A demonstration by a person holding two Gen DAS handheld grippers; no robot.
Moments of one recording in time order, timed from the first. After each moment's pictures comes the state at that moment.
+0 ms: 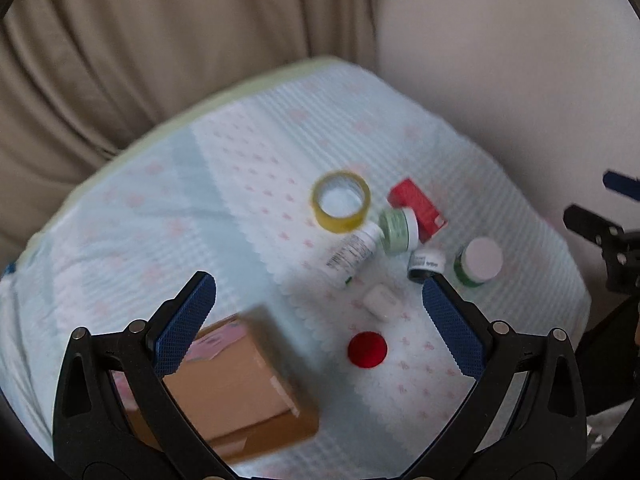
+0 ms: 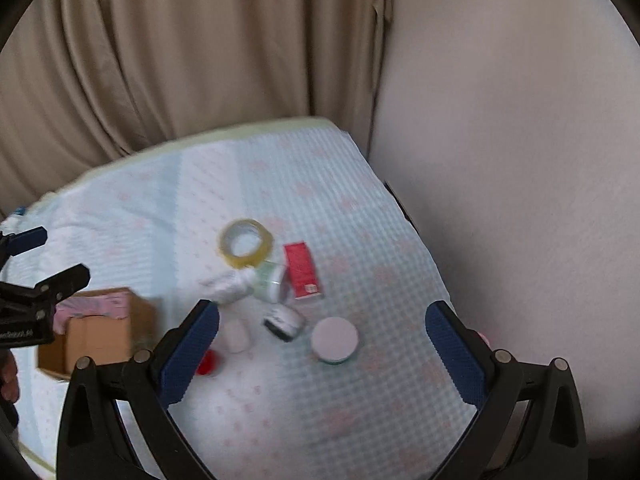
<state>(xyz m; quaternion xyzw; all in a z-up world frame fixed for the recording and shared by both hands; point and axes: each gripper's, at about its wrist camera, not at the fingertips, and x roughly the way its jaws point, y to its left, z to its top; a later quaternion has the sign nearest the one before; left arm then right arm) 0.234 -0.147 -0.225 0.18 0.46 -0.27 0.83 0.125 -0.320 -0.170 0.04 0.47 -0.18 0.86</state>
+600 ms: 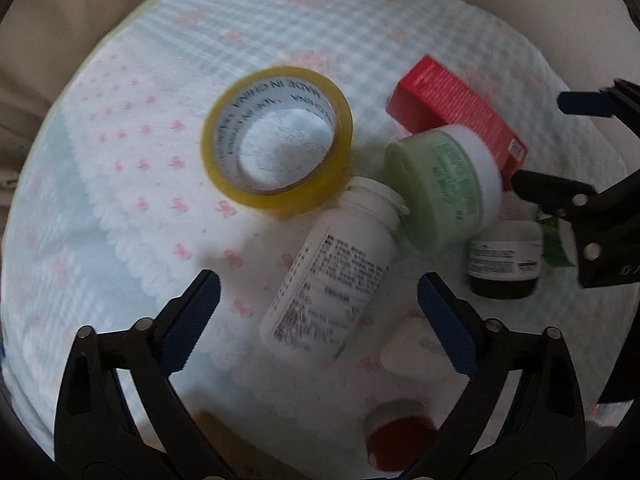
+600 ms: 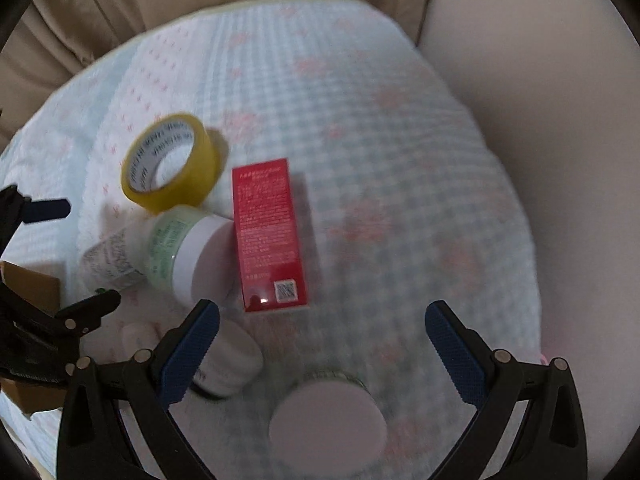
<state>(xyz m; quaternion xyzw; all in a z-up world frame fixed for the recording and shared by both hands) 0.318 -0.248 -0.427 0.30 0.55 -0.33 0.71 0.247 -0.380 -0.377 0.03 0.60 -0.10 0.79</state>
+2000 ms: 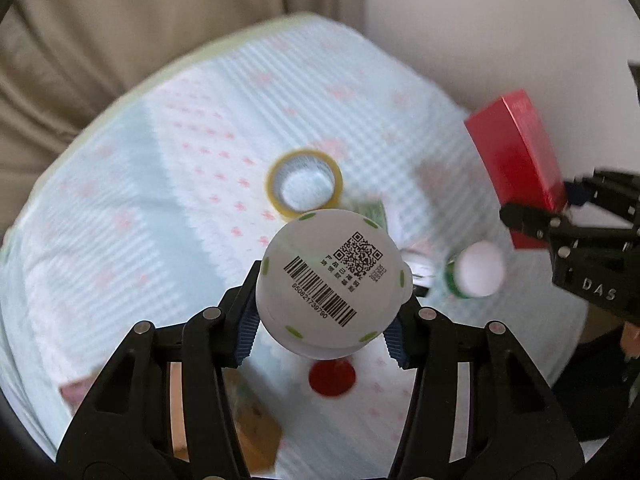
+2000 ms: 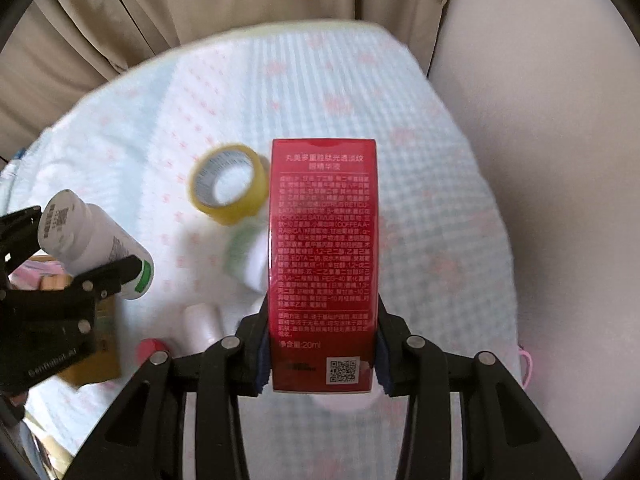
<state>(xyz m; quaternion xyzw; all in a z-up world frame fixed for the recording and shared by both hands) 0.257 -0.190 -0.249 0.17 0.52 -0.27 0.80 0.233 -0.356 -0.270 0.04 0.58 -0.08 0.81</state>
